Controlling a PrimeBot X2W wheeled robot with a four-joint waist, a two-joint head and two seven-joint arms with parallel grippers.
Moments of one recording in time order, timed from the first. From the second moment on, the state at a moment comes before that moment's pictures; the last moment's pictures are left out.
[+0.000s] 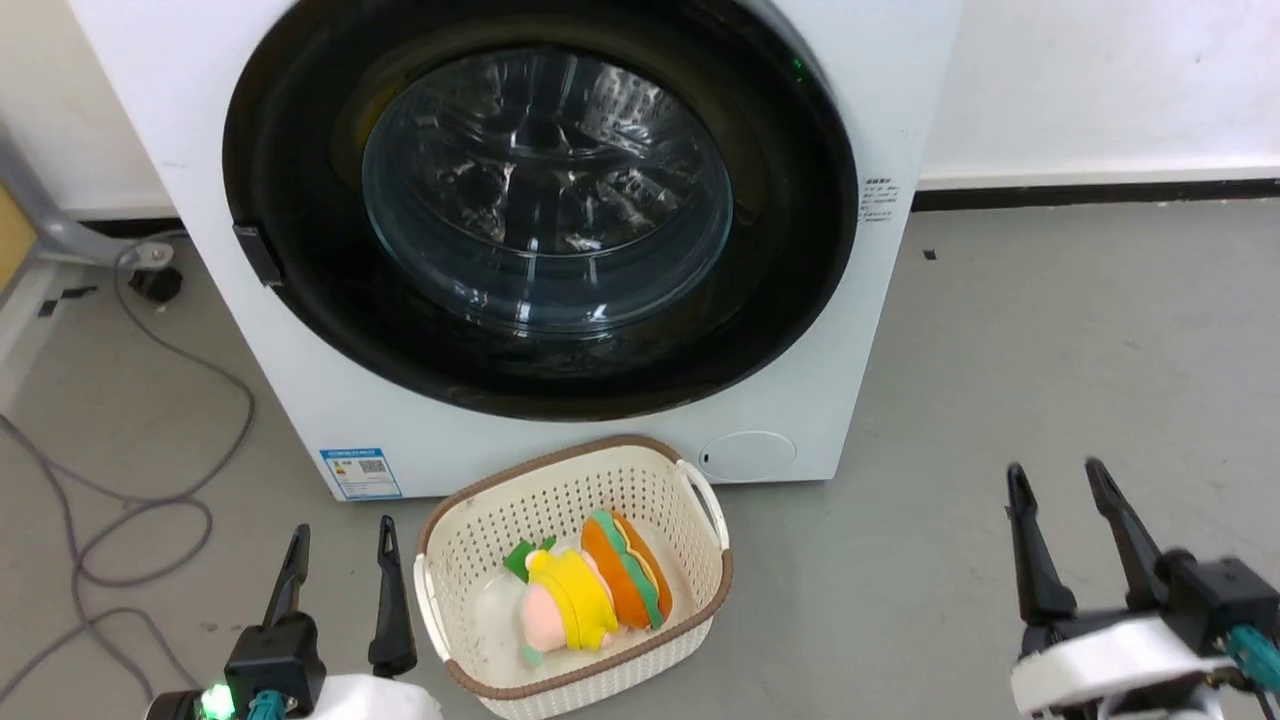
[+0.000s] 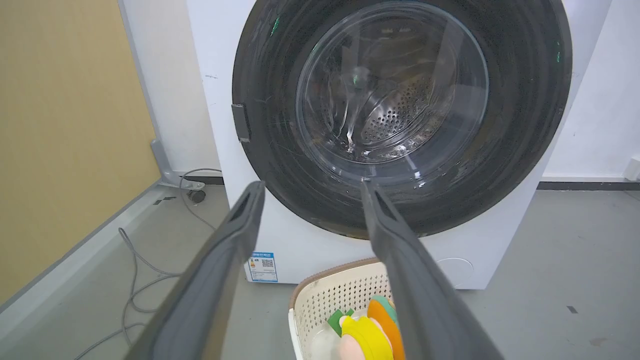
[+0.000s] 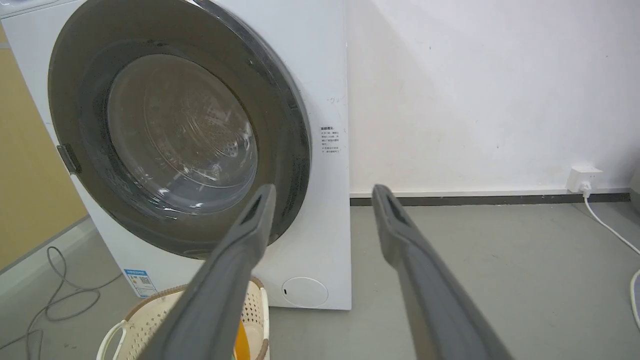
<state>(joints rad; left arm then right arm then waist) 0.03 0.05 0.01 0.11 -0.06 0.09 -0.26 -0.07 -0.06 -0.07 0.17 0.11 0.13 -0.26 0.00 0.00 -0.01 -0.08</state>
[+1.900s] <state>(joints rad) 0.04 0.05 0.00 0.08 -0.04 0.07 -0.17 -0.02 -0.06 -0.04 0.11 0.10 0.13 -0.17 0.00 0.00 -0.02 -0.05</state>
